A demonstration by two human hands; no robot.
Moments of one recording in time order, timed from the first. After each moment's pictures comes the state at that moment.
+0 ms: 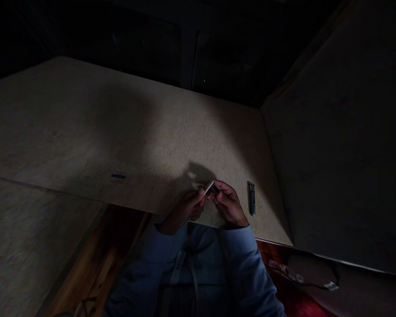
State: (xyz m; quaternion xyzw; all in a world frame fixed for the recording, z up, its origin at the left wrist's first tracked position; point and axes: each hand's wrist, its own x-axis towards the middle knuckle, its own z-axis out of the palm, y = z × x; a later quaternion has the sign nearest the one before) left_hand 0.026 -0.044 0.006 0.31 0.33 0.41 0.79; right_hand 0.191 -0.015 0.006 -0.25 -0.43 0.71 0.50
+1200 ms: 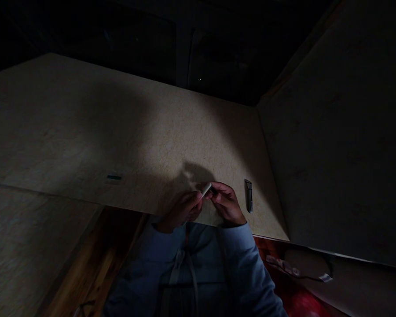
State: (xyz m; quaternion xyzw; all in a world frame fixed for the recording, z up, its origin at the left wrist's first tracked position) left_hand 0.021 -0.047 0.001 0.37 0.28 0.41 0.79; right_hand 0.191 -0.018 0.007 -0.28 -0.42 0.70 0.50
